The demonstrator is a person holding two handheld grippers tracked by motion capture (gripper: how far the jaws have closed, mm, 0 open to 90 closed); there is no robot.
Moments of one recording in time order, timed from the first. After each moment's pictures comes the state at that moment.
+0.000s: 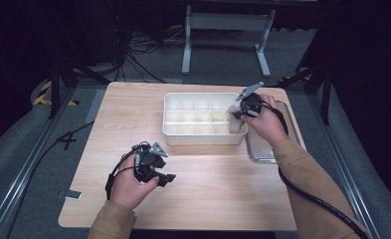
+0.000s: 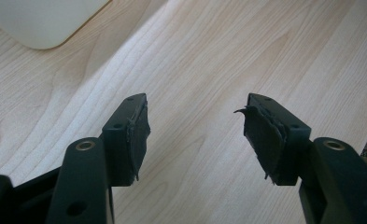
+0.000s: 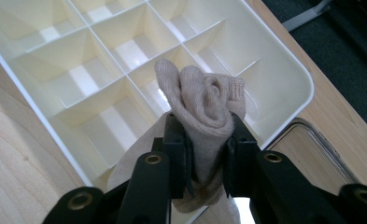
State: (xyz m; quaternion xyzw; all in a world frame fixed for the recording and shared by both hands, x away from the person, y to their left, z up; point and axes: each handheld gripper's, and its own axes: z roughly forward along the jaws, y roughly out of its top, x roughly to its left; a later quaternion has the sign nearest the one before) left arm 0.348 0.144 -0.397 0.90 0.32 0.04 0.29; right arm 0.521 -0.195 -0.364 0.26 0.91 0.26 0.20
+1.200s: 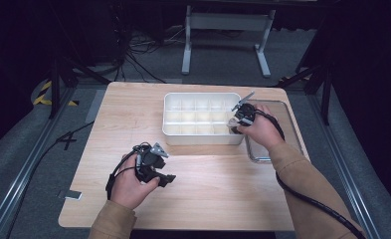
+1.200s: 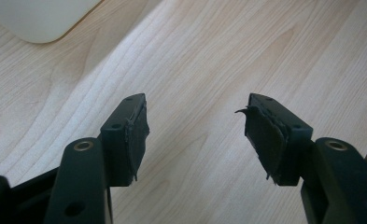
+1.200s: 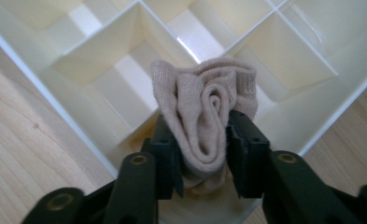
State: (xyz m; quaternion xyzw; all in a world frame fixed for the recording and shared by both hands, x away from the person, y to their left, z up) left arm 0.350 0.142 -0.401 0.90 0.33 0.04 0.28; right arm 0.521 -0.191 -0.401 0.32 0.92 0.21 0.12
